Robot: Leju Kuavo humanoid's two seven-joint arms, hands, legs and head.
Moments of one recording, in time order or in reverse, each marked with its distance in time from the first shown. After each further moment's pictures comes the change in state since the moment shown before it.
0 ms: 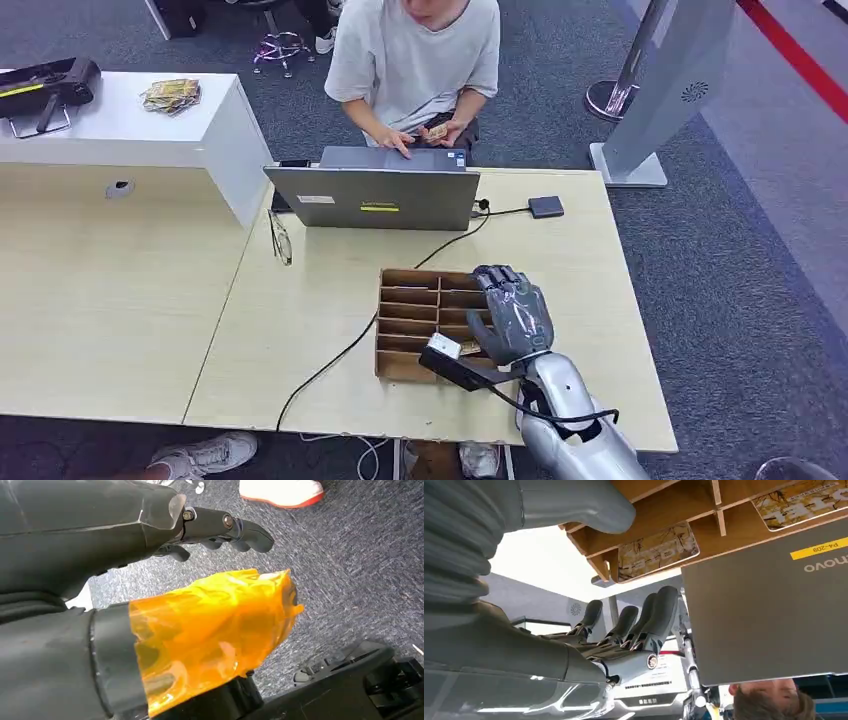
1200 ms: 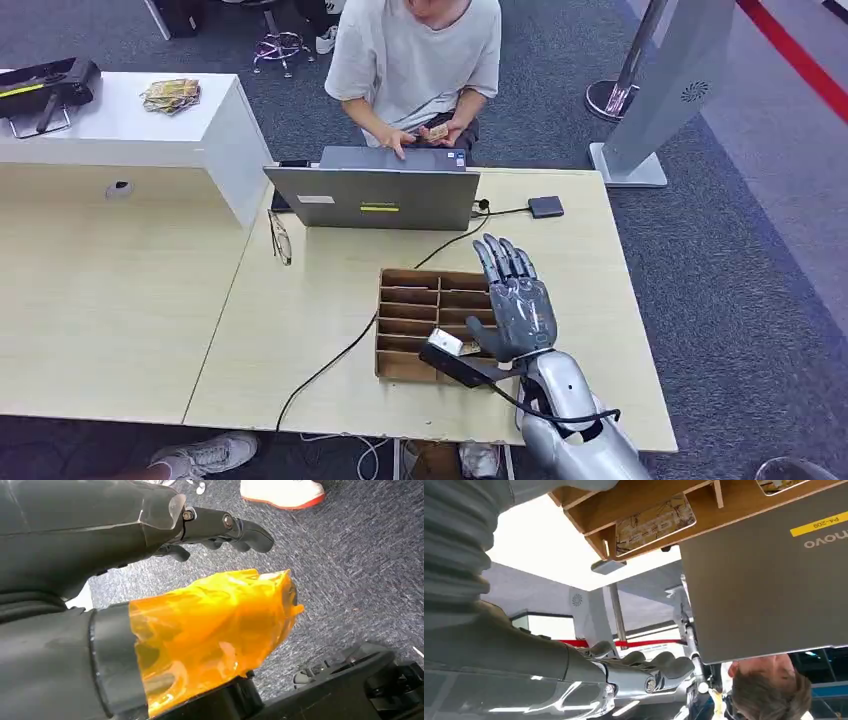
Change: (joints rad) left arm 0.000 0.001 0.000 0.000 0.004 0.006 0.000; right arm 0.001 -0.003 -0.002 -0.033 0.020 -0.021 0.018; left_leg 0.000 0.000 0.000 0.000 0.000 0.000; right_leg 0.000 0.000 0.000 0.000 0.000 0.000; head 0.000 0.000
